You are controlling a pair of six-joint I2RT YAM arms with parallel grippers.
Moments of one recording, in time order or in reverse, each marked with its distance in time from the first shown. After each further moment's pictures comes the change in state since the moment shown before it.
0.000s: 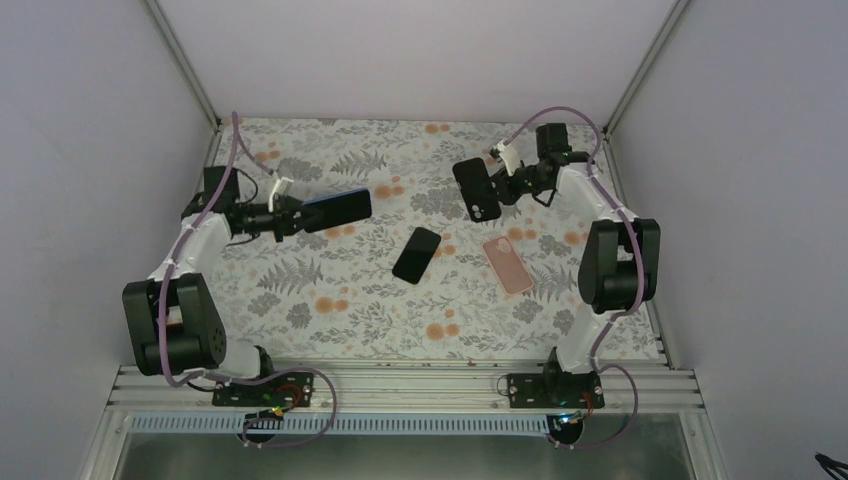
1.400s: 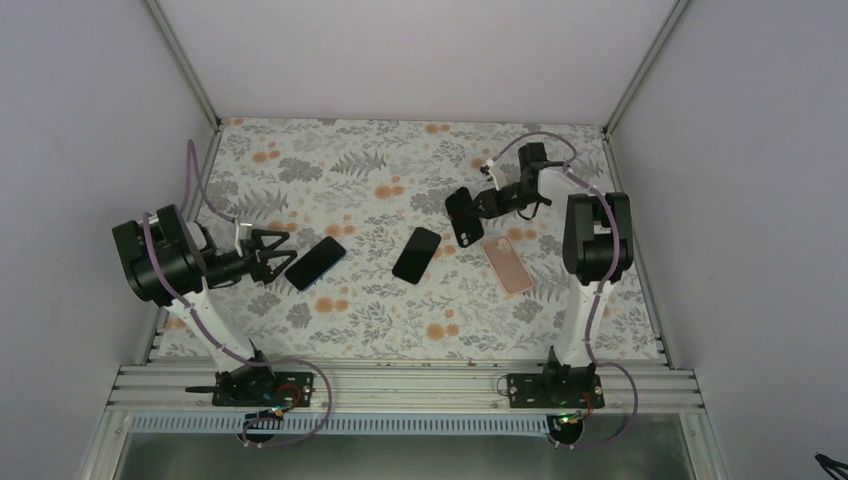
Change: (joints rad) left arm 0.370 0.523 -0.099 -0.784 0.264 1.302; right arm 0.014 0.262 0.029 0.003 -0.086 0.180
